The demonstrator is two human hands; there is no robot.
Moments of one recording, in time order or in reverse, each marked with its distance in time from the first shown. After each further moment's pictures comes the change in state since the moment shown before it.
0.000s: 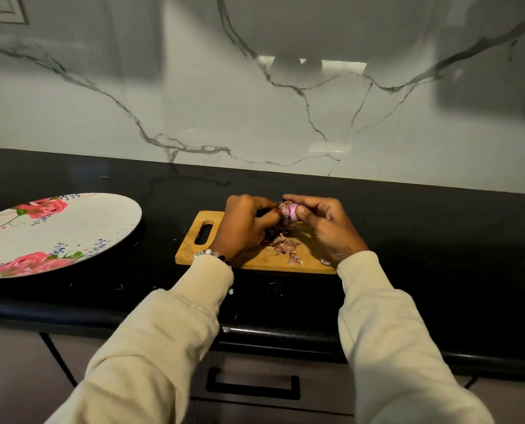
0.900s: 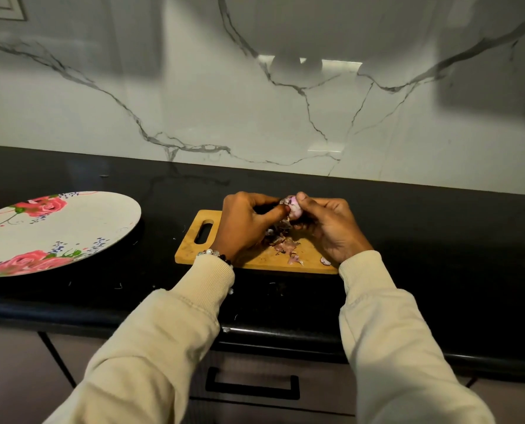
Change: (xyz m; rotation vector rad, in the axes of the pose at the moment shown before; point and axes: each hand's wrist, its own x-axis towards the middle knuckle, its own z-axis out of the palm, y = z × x) left_hand -0.005 0.012 0.000 -0.176 0.081 -0.070; right_hand 0.008 0.002 -0.001 0.176 0.100 0.022
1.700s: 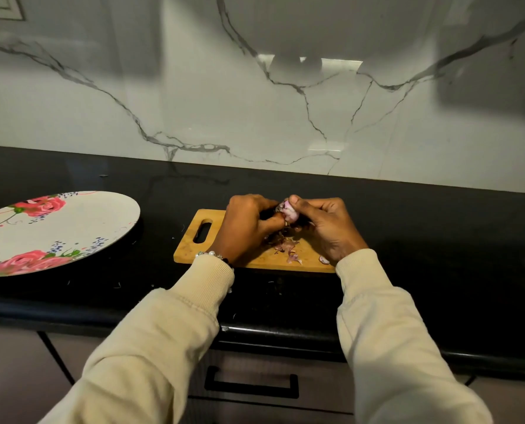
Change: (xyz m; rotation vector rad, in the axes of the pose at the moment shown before) left_hand -0.001 -0.005 -0.002 0.238 -0.100 0.193; right_hand 0.008 0.012 -0.003 -0.066 -0.036 -0.055
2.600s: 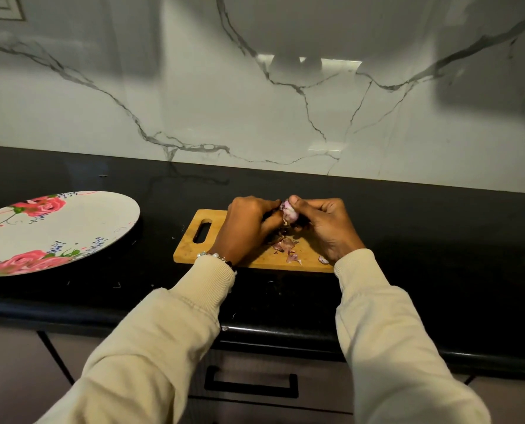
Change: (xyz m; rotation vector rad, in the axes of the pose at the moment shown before) left_hand 0.000 -0.002 0.003 0.122 0.014 0.076; right_hand 0.002 0.002 -0.001 -0.031 0.027 0.009
